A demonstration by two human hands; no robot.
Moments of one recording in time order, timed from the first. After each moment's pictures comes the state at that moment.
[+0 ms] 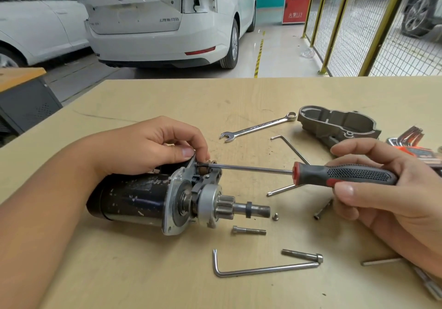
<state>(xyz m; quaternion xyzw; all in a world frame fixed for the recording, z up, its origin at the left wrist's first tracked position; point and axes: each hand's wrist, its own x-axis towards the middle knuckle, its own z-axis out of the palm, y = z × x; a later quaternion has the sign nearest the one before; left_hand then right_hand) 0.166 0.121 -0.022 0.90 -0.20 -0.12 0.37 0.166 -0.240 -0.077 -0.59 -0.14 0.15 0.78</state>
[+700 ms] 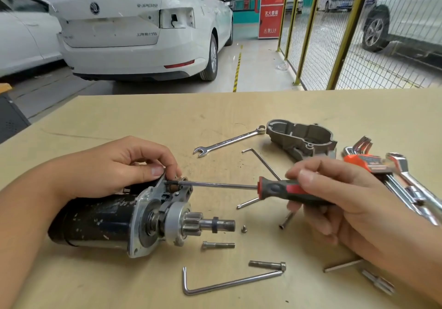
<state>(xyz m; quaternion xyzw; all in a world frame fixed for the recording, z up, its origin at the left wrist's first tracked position) 0.175 0.132 -0.031 0.90 -0.23 -0.11 0.36 0.157 -0.239 -0.060 -0.63 -0.12 0.19 0.74</state>
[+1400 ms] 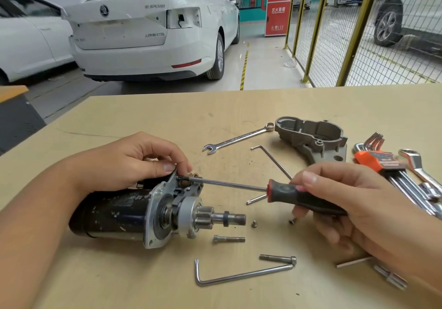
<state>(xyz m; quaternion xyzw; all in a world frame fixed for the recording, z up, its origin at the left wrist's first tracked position) 0.171 0.124 -0.026 0.89 -0.21 -0.11 0.39 0.156 -0.235 -0.062 -0.68 -0.11 0.18 0.71</state>
